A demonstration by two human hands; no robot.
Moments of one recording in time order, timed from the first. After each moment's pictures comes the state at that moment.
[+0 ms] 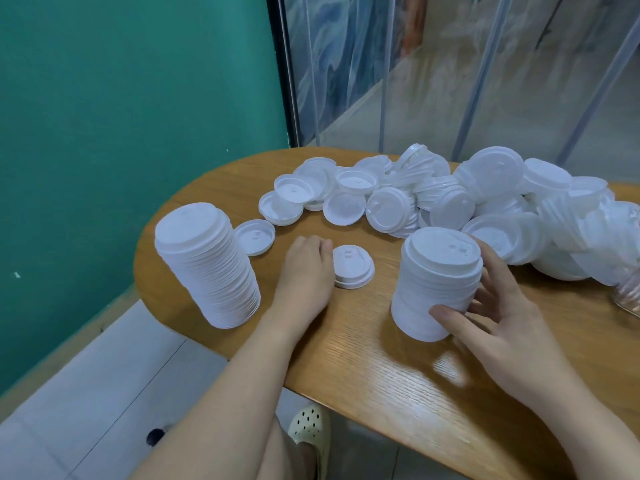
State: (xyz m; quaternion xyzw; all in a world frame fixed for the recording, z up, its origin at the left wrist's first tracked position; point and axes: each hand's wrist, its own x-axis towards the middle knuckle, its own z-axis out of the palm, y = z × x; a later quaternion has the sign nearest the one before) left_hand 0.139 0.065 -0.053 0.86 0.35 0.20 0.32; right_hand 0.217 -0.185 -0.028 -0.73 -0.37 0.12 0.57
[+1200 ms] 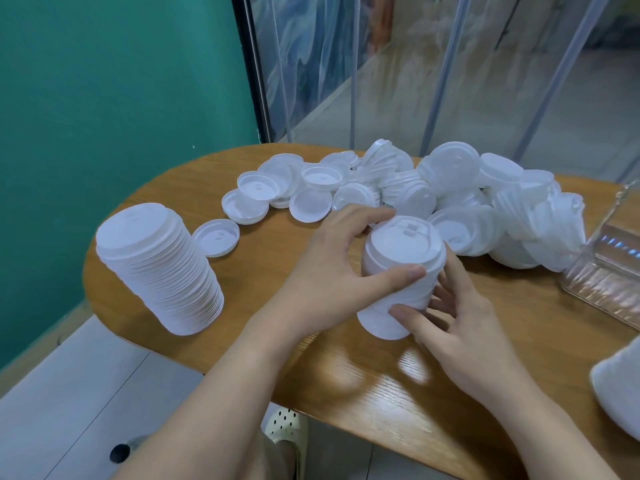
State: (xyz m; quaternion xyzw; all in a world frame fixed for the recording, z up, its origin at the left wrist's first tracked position) left_hand 0.134 -0.010 0.018 0.88 0.06 0.22 0.42; right_hand 0.213 -0.187 -0.035 -0.71 -0.38 0.10 0.58
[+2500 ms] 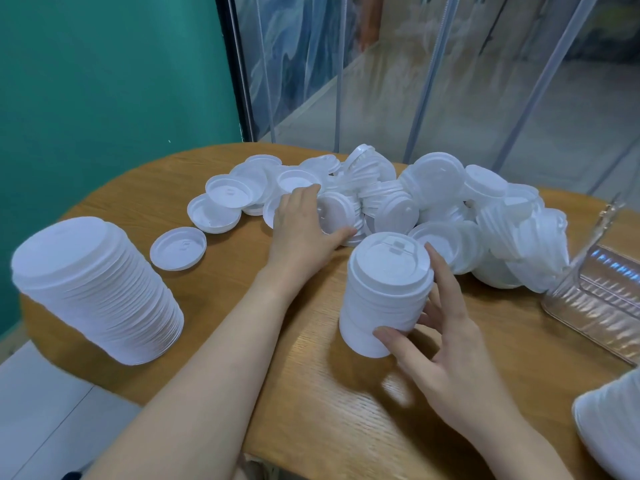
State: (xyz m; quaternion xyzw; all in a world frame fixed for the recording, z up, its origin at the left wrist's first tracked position) left_hand 0.246 0.060 -0.038 0.90 0.25 0.24 0.26; right_hand 0.231 -0.189 -0.043 -0.75 -0.37 0.08 0.55
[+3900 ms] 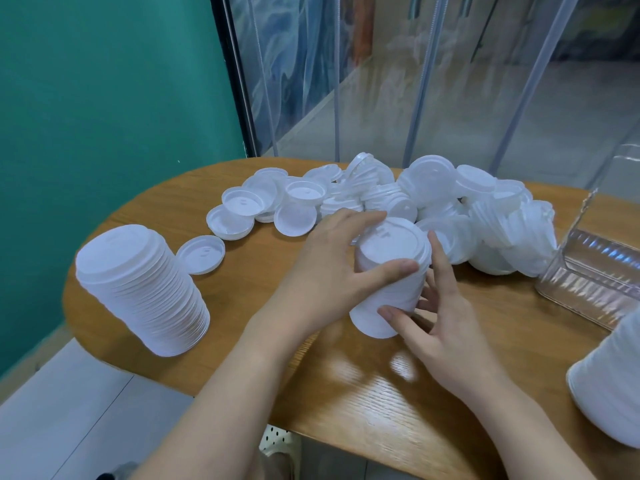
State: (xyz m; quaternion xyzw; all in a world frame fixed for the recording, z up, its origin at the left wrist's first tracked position) left_hand 0.157 -0.013 0.021 0.89 0.07 0.22 0.40; right_hand 0.224 -0.186 -0.045 -0.73 -0.37 0.07 0.57
